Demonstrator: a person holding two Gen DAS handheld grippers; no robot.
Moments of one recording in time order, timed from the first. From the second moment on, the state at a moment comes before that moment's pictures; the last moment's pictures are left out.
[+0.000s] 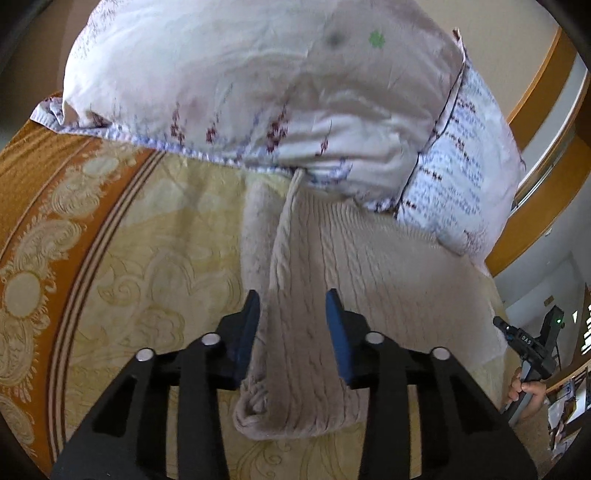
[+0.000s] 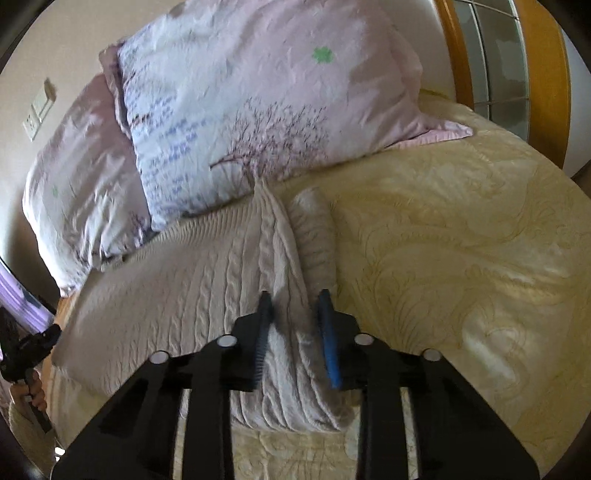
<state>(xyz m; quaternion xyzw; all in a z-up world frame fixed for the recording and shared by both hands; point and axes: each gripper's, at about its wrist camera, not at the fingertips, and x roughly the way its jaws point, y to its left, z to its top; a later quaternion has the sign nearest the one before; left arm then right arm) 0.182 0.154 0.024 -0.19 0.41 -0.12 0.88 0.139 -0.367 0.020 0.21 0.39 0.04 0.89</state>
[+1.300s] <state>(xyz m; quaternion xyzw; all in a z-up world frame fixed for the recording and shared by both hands) 0.157 0.141 0.050 -0.15 0.35 -0.13 0.91 0.140 -0.296 0.058 0.10 0.37 0.03 0.92</state>
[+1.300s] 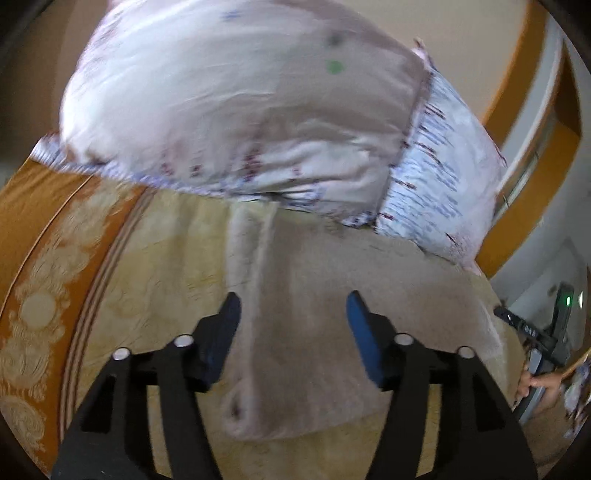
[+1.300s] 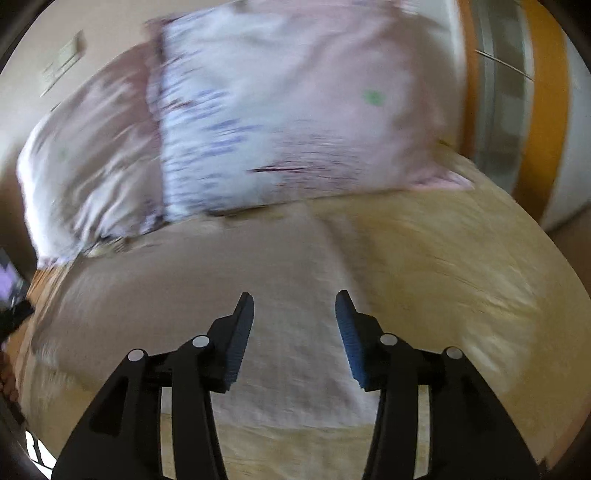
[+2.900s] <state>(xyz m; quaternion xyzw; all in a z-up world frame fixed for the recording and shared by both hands) 0.234 0.179 -0.010 -0.40 0.44 -0.11 0.80 0.167 -0.242 0.032 0.09 0.42 0.09 0.90</state>
